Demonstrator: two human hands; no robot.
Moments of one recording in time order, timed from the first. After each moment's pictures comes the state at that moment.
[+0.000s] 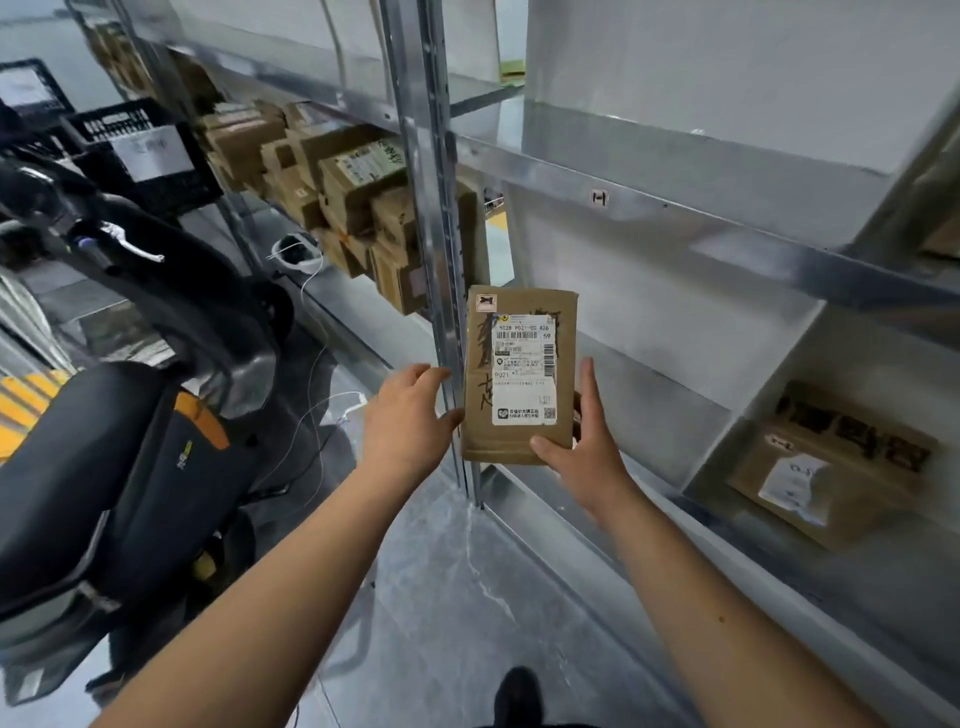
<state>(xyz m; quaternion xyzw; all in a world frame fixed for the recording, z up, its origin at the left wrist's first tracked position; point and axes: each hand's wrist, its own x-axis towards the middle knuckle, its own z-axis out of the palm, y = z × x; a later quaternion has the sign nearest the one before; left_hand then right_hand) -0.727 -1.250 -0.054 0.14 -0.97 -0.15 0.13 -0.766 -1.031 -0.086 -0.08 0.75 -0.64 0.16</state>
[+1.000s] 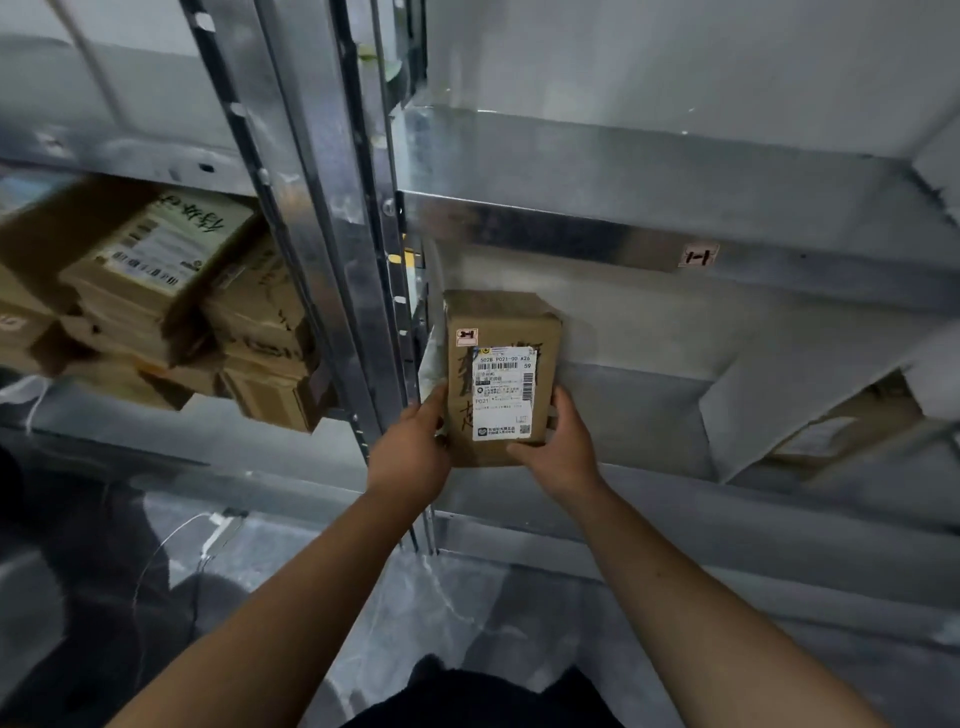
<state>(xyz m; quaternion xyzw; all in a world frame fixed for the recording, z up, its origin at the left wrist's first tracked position) -0.978 -1.375 -0.127 -0.11 -0.96 -0.26 -0.07 -0.921 -1.184 -0.139 0.21 0.81 -0.54 -0.06</state>
